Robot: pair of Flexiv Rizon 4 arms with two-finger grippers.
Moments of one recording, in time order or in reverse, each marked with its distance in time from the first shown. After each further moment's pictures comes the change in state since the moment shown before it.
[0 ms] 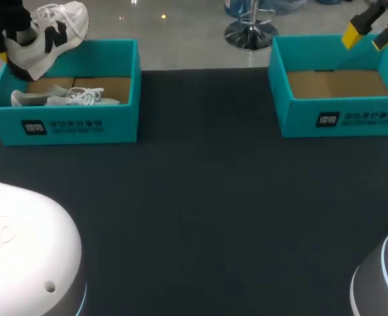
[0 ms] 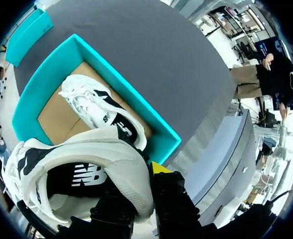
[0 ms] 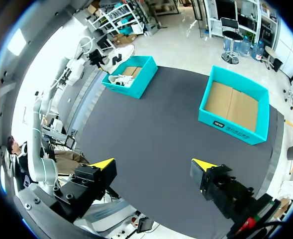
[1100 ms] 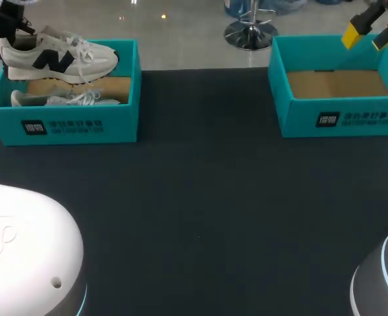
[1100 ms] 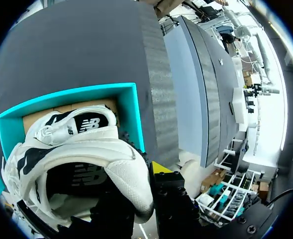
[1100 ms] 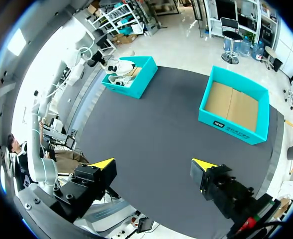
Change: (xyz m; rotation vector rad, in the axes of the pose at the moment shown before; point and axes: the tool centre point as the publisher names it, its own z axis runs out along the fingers) left arm -0.015 0.041 -0.013 -0.355 0.157 0.846; right arm 0.000 0.000 0.000 0.000 0.000 0.000
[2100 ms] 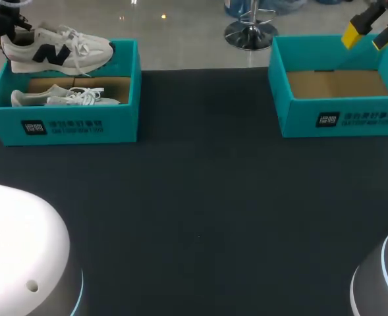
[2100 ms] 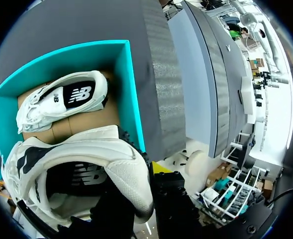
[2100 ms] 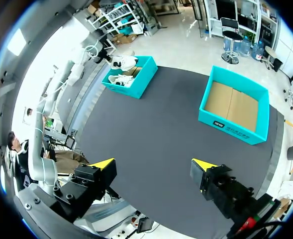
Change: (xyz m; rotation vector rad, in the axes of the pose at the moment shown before) left arm 0.008 0.062 0.046 -0.063 -0.070 -0.006; right arm 0.000 0.000 0.000 0.000 0.000 0.000
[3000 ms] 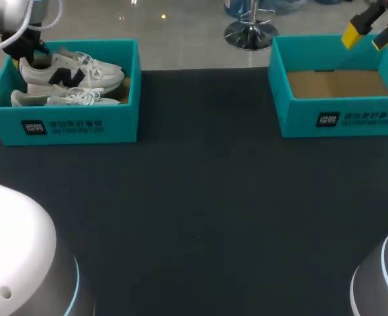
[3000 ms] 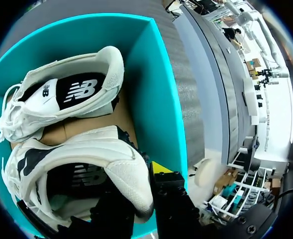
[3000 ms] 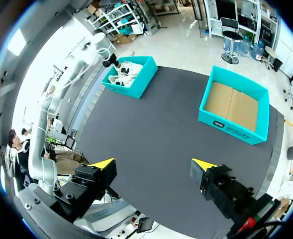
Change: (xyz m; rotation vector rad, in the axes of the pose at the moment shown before) left arm -0.049 -0.009 0.075 0.125 0.000 0.043; right arm 0.000 0.000 0.000 0.000 0.000 0.000
